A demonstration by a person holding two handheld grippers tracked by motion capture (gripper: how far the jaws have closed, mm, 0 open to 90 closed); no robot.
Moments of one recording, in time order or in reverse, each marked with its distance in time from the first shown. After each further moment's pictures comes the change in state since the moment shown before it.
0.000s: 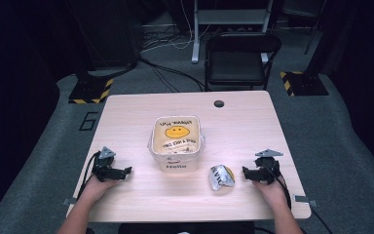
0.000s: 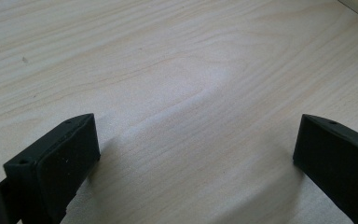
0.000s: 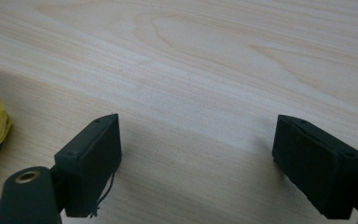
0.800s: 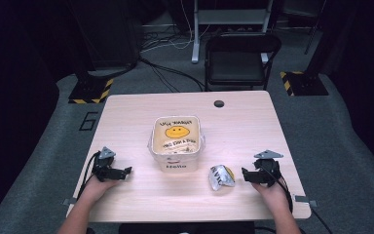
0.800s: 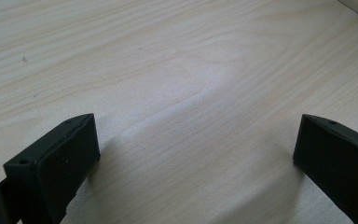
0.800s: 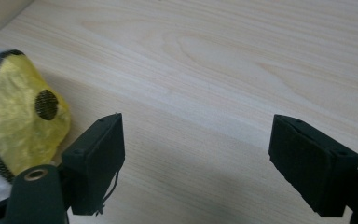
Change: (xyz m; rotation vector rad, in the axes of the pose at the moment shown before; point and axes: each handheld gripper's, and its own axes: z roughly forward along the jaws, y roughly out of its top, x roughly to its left) left arm 0.000 0.000 0.000 0.000 0.000 0.000; right arm 0.018 0.007 -0.029 -0.023 -0.008 -0.042
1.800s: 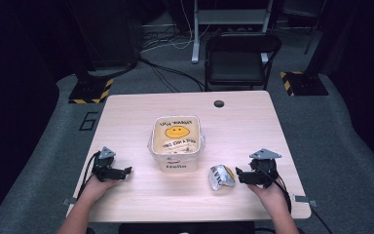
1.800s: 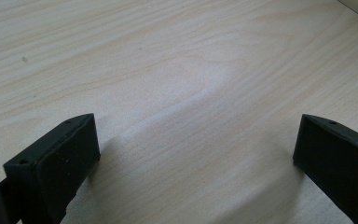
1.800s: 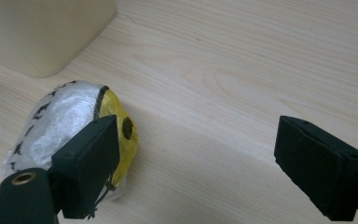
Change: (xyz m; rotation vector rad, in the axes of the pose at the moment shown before) left arm 0.000 0.000 0.000 0.000 0.000 -0.001; right arm 0.024 0.017 -0.029 -0.060 0.050 -0.053
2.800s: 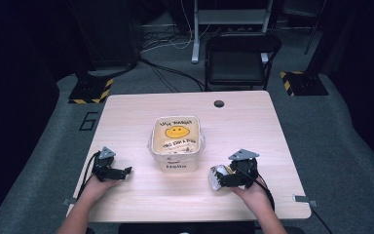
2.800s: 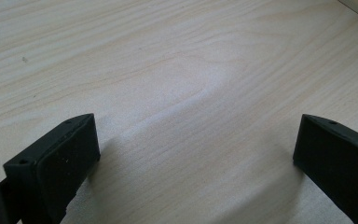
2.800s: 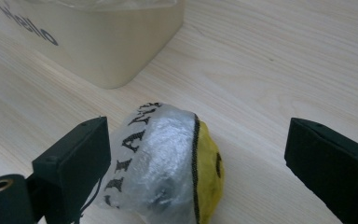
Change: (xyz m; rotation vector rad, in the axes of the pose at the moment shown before) left arm 0.000 0.000 0.000 0.000 0.000 0.001; right arm 0.049 0.018 0.018 0.015 0.106 -0.072
